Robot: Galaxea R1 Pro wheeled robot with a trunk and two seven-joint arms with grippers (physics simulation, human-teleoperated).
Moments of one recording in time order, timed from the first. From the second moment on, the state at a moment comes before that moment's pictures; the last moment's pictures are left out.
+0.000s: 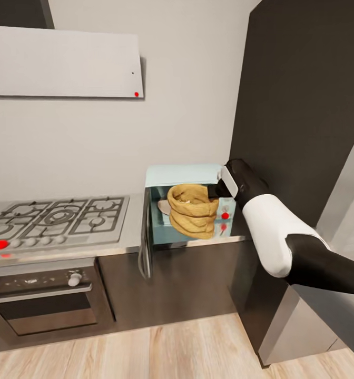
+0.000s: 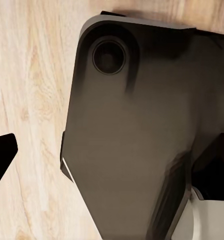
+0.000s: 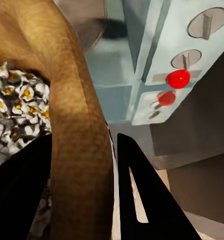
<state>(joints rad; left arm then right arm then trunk) 0.00 -0.05 0.04 -0.05 0.14 -0.10 0.10 -1.46 0.16 -0.10 -0.45 0.04 1.04 -0.13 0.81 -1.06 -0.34</state>
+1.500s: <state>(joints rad) 0.00 -0.05 0.04 -0.05 0.14 -0.10 0.10 -1.45 0.17 -0.11 -0.39 0.02 1.04 -0.12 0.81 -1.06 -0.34</state>
